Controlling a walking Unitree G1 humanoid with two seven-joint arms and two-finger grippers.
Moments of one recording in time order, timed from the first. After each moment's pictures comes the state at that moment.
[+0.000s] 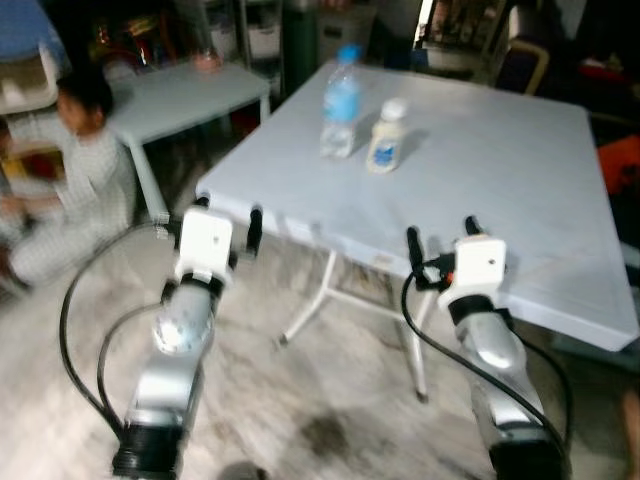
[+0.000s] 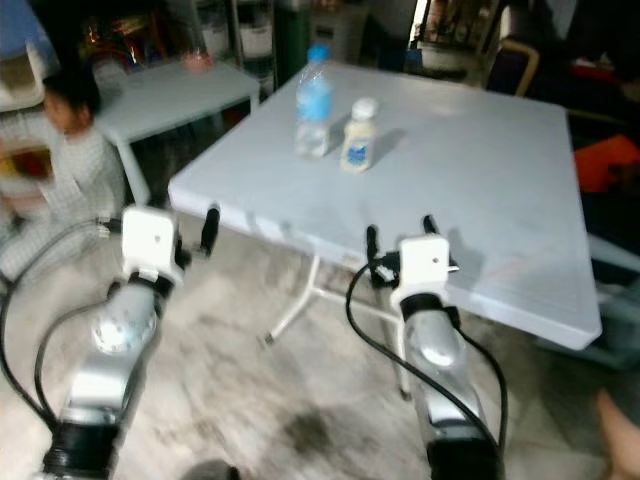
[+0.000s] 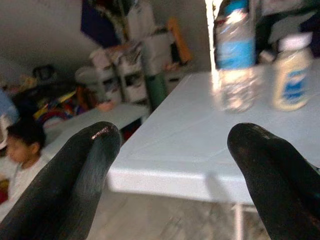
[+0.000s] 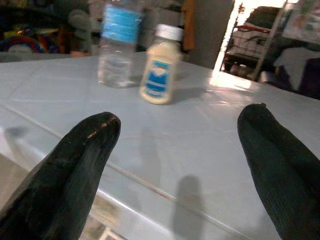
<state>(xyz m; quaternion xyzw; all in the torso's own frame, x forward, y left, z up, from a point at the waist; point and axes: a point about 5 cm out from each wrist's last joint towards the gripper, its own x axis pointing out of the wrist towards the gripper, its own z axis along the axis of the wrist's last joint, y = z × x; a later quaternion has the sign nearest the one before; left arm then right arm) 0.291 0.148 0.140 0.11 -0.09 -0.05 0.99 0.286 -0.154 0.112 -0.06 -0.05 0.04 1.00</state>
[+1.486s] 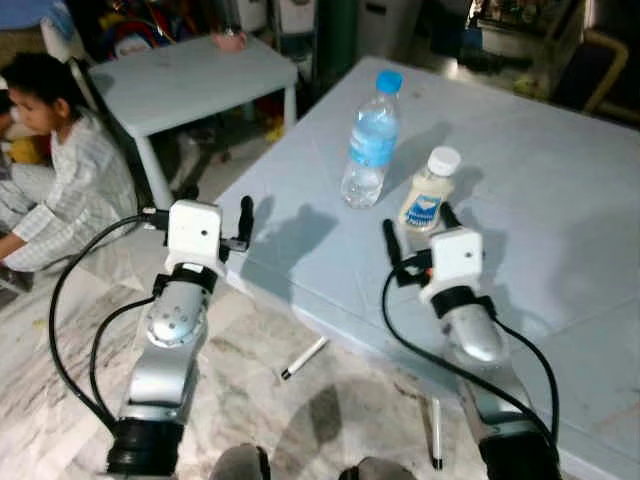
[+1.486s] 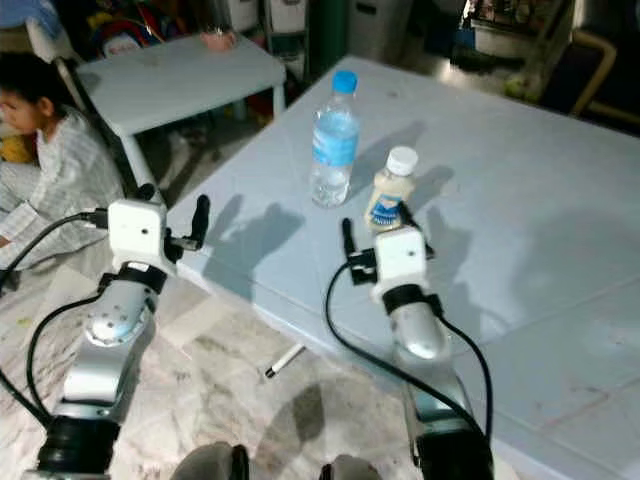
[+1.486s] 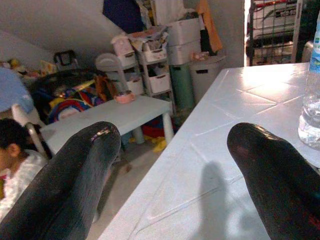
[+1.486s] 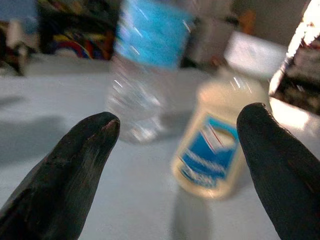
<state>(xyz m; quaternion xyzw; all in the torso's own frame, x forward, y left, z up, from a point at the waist) 0.293 0.149 0.145 0.09 -0.10 -0.05 0.99 0.285 -0.136 0.126 -0.09 -0.09 0.10 0.99</state>
